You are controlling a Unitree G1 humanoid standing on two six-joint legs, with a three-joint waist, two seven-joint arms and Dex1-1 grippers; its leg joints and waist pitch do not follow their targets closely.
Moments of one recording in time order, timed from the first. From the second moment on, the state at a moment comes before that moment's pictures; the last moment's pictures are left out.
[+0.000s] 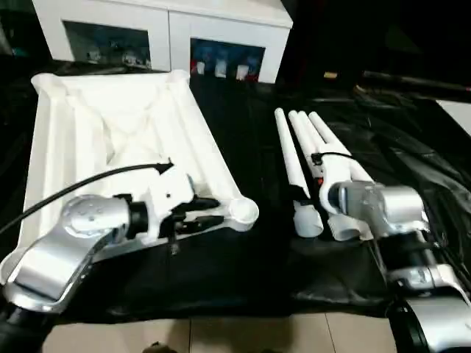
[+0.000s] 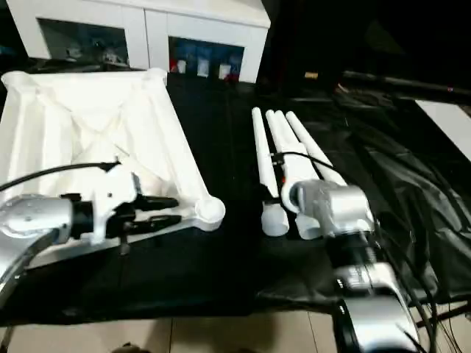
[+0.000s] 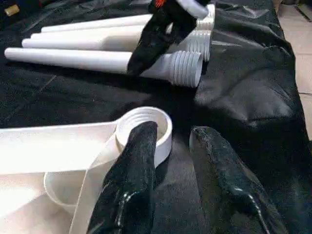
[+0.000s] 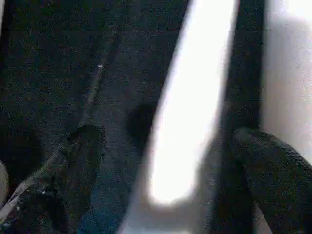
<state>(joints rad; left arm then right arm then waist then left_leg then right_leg) -0.31 0.66 -0.22 -0.30 -0.26 0.51 -0.92 -0.71 -0.24 0.01 0.50 0.24 0.94 0.27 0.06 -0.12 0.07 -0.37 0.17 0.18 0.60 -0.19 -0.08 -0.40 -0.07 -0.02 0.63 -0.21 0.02</state>
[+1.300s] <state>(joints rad) -0.44 0.43 -0.21 -0.11 -0.14 0.49 -0.68 -0.74 -0.20 -0.08 0.71 0.24 0.79 0.28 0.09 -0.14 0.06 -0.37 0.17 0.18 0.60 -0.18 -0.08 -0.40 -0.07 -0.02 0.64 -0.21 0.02</state>
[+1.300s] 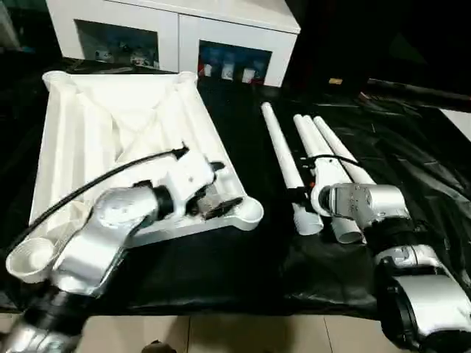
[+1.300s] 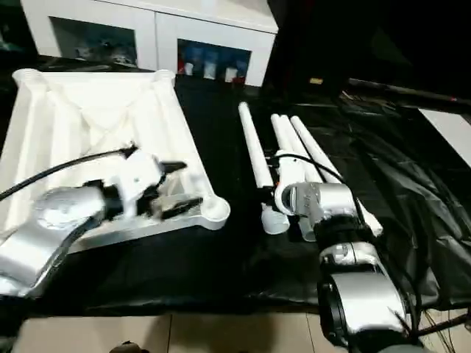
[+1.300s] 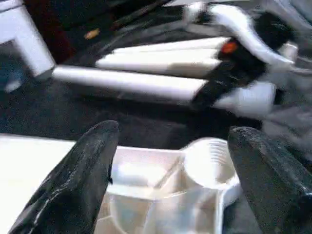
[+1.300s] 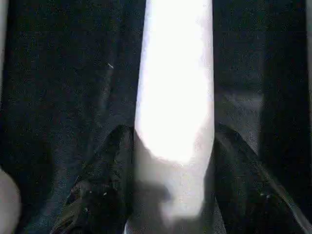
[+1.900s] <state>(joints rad) -0.72 -0.03 0.12 0.04 -0.56 0.97 -0.42 -0.43 -0.22 -0.12 -0.09 0.56 0.76 0.60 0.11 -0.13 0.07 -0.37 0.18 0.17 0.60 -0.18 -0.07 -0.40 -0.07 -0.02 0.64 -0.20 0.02</state>
